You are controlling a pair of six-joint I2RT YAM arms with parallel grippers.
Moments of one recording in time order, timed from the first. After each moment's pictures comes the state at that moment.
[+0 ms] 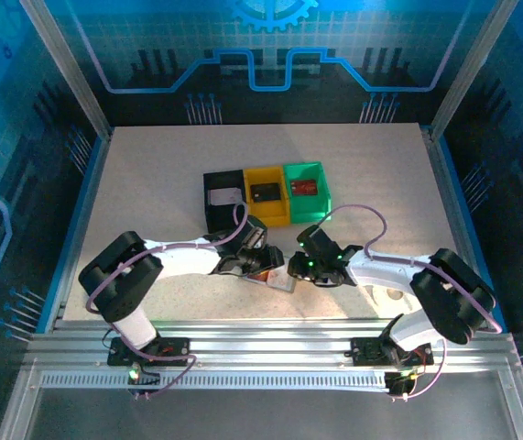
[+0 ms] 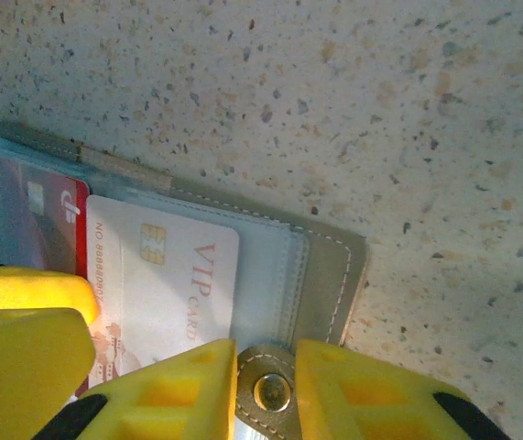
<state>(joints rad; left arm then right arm) -0.76 1.67 0.80 -0.05 0.27 -1.05 0.74 1.46 0.61 -0.17 -0.09 0.93</state>
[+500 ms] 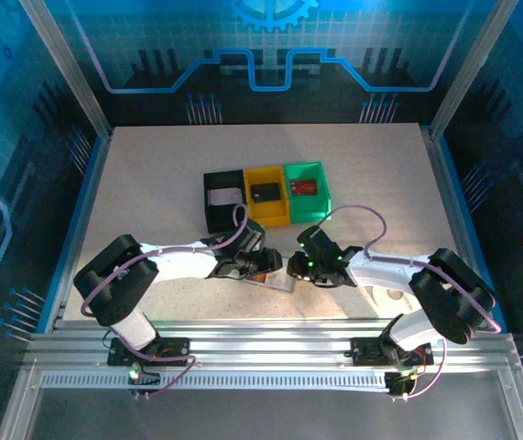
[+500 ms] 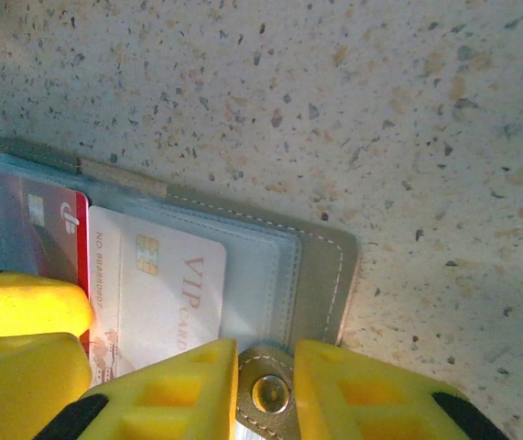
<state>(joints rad) -0.78 1.63 0.76 -0.04 0.23 -0.98 0.74 1.46 0.59 -0.14 -0.09 0.93</state>
